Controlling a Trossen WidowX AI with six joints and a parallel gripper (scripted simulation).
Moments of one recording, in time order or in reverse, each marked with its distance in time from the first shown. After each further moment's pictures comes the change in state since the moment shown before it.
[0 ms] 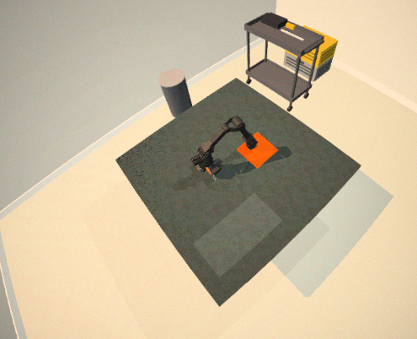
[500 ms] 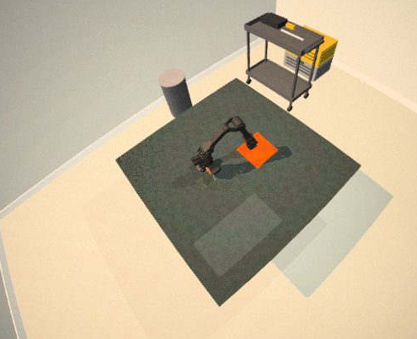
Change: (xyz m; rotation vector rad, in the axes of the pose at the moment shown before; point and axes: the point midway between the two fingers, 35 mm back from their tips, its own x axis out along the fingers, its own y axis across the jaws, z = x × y) arm 0.000 0.000 0.000 0.000 0.000 0.001
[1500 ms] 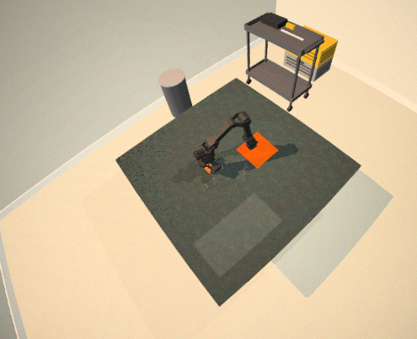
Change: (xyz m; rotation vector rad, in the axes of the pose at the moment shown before) arm -0.022 -0.001 0.002 0.009 -0.203 0.002
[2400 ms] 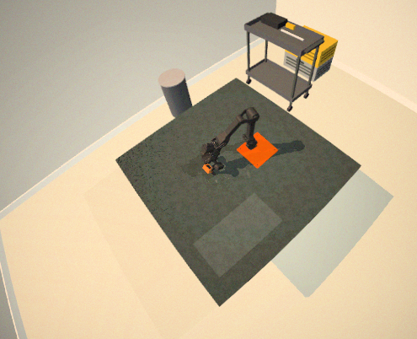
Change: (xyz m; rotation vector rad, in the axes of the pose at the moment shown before) arm 0.002 0.000 -0.004 -0.011 -0.373 -0.004
